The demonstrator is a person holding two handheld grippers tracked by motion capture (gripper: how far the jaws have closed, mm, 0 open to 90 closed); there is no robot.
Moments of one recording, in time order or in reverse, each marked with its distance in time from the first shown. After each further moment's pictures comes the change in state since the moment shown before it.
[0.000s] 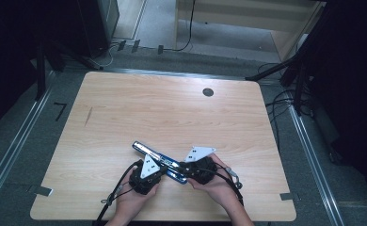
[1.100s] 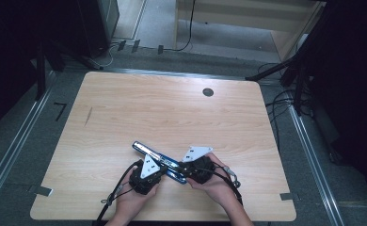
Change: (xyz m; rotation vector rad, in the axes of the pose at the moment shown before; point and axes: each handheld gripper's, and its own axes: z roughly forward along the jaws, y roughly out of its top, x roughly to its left) left arm 0.000 0.000 0.000 0.001 0.000 0.001; right arm 0.001 0.003 0.005 0.022 -0.005 -0.015
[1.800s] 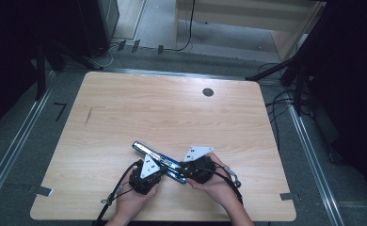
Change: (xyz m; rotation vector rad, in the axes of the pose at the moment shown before) left arm 0.000 0.000 0.000 0.001 0.000 0.000; right arm -0.001 -0.001 -0.001 0.005 0.006 0.019
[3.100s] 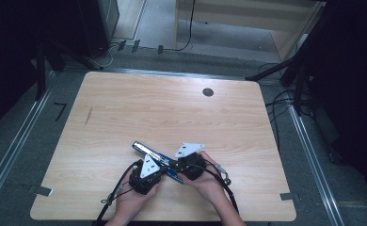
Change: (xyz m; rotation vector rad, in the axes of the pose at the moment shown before) left arm 0.000 0.000 0.000 0.001 -0.002 -0.004; right arm 0.005 0.015 0.021 -0.034 -0.005 0.026
